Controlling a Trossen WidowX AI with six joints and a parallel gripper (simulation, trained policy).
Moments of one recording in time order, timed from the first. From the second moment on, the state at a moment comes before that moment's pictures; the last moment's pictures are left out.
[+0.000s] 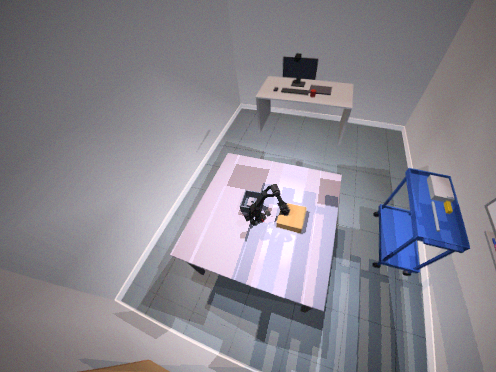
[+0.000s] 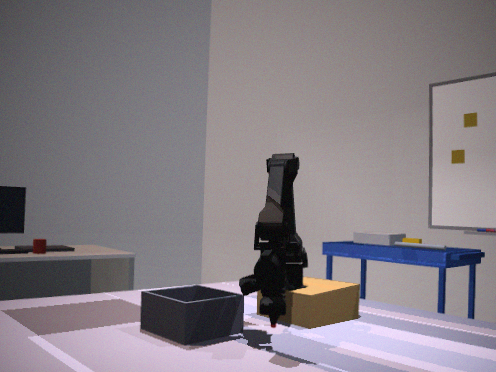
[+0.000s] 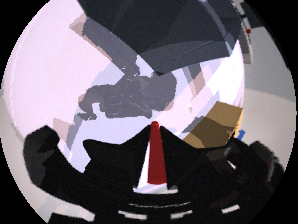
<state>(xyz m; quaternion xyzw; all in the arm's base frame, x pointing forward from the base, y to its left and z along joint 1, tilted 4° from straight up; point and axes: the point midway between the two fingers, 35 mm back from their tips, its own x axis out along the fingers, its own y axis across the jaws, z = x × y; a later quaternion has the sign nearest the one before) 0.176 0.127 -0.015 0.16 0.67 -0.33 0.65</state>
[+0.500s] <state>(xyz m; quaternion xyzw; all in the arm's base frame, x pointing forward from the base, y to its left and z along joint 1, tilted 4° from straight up) 0.209 0.118 0.042 0.17 0.63 -0.33 0.68</state>
